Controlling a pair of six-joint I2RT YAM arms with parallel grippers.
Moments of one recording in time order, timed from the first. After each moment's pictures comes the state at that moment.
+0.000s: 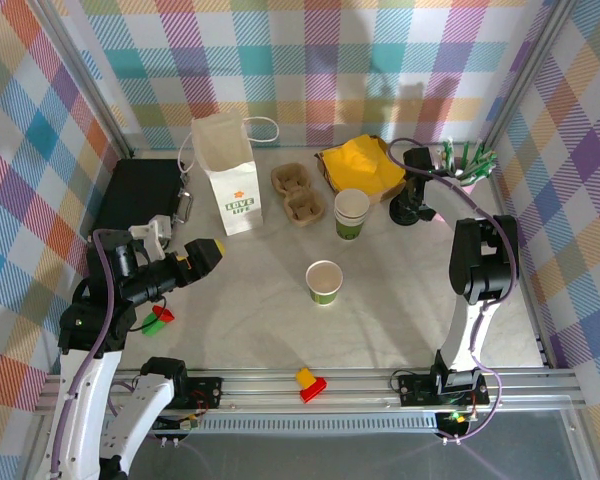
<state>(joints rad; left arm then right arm) -0.11 0.66 1.02 -0.89 0.53 -0.64 0.12 1.95 1.50 -0.68 0.29 0.70</state>
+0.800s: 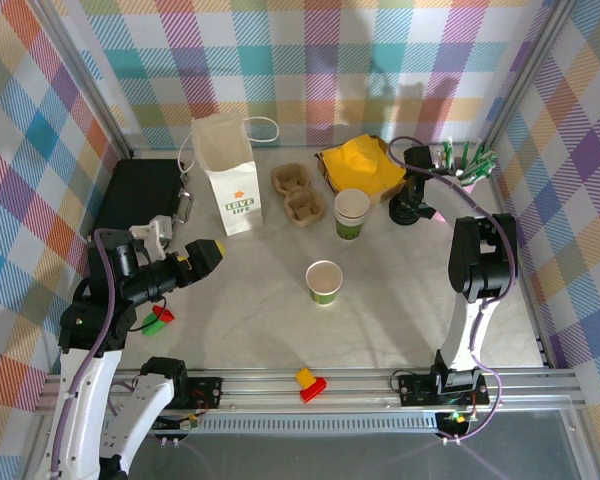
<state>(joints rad) -0.11 0.67 1.02 -0.89 0.53 -0.63 0.12 1.97 1.52 -0.68 0.29 0.70</state>
